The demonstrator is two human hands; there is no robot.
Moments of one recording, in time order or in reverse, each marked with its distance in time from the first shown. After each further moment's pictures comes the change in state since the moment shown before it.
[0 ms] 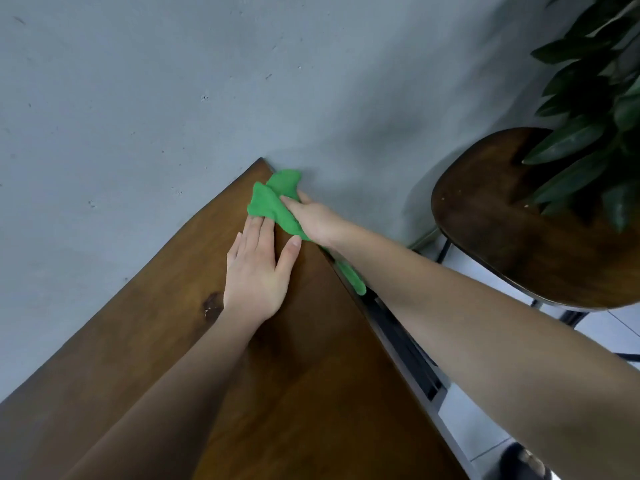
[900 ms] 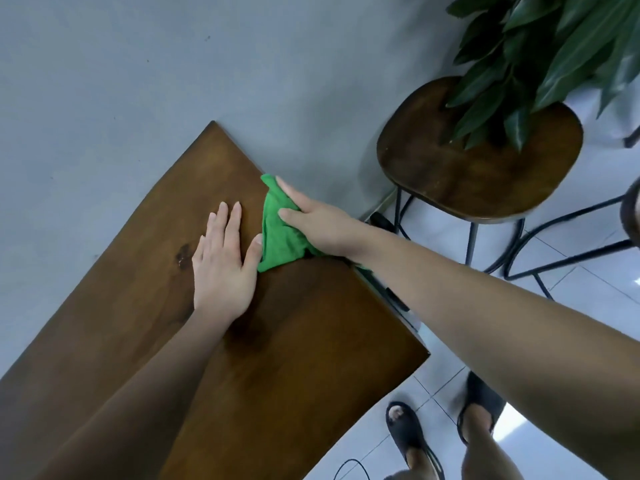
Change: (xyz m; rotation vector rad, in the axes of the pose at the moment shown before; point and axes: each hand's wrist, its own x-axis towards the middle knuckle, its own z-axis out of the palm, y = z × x) left_hand -0.099 -0.008 -0.001 0.024 -0.025 0.057; right_hand -0.187 0.026 -0.022 -0.303 -0.014 -0.054
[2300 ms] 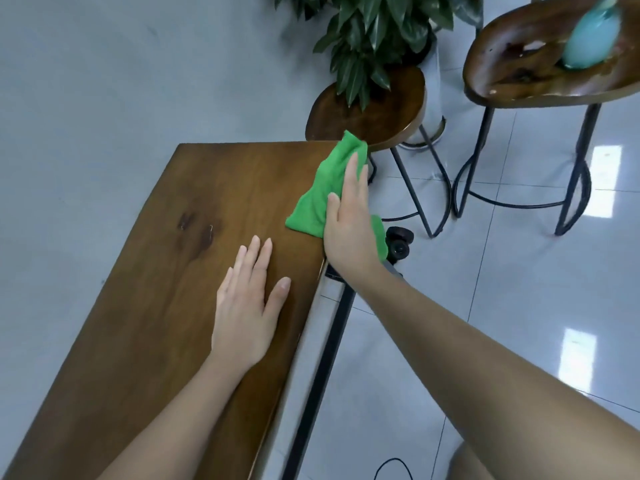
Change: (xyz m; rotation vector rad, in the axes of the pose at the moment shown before) left_hand -0.231 -0.098 0.005 -0.007 -0.069 0.605; right_hand -0.207 0.034 0.241 0.118 1.231 -0.091
